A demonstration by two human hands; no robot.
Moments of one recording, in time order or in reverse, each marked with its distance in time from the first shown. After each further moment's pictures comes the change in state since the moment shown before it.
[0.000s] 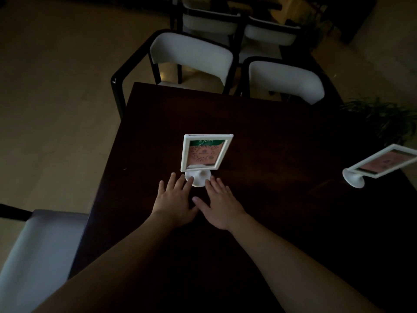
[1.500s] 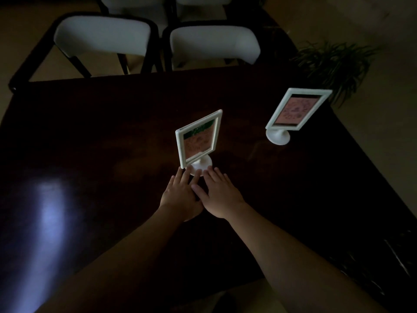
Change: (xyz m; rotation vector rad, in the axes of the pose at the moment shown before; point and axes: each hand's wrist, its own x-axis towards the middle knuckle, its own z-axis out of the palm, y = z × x) left_hand 0.063 0.295 0.068 0.043 -0.098 0.220; right_hand -0.087 0.273 -0.025 0.122 0.129 0.109
